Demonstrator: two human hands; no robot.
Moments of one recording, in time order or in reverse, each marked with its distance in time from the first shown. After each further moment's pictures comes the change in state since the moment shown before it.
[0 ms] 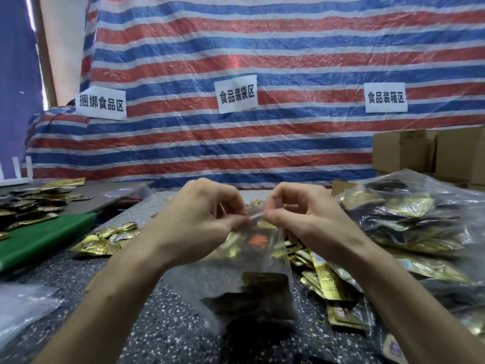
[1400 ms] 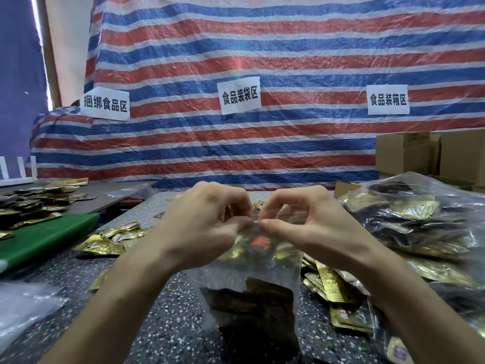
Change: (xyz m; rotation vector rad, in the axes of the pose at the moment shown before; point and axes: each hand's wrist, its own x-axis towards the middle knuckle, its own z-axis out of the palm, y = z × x) left_hand -0.002 -0.002 0.000 0.114 0.030 0.078; right_hand -0.003 -0.012 0.001 -0.158 -0.066 -0.023
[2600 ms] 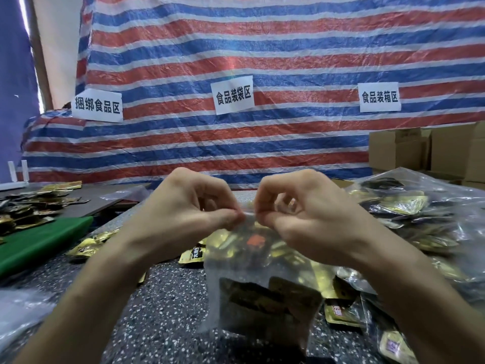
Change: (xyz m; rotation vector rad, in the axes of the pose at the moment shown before) left_hand -0.003 0.012 -0.018 -0.252 -0.013 0.022; right_hand -0.004 -0.036 -0.008 -0.402 0.067 -0.004
